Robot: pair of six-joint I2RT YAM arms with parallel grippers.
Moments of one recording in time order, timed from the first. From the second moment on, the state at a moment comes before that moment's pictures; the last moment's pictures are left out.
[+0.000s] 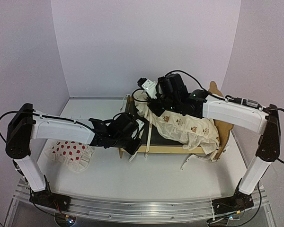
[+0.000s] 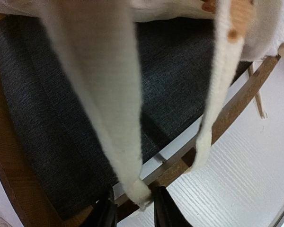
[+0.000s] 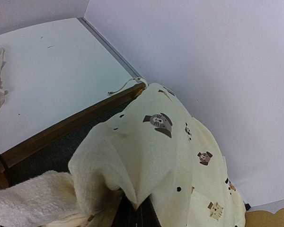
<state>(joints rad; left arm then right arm) -1.07 1.75 1.18 -0.25 -0.21 -0.23 0.88 1.75 1.55 -0.30 0.37 -0.35</state>
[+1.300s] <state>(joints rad) -1.06 1.73 1.41 -0.21 -0.32 -0.14 0.87 1.69 1.49 -0.28 0.38 -0.32</state>
